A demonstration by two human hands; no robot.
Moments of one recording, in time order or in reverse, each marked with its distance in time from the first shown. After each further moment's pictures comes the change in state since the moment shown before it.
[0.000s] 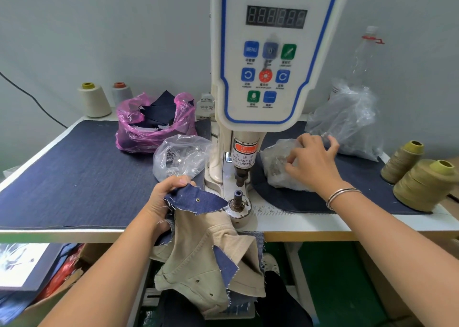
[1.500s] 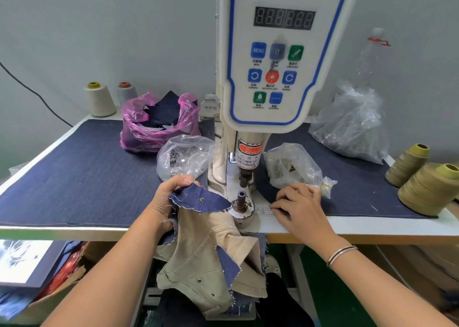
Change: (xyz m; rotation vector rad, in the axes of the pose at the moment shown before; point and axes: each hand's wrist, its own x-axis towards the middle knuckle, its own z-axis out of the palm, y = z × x) left_hand -0.003 0.000 0.005 -0.007 0.131 -0.012; right_hand -0.082 -0.022 0.041 0.252 0.147 -0.301
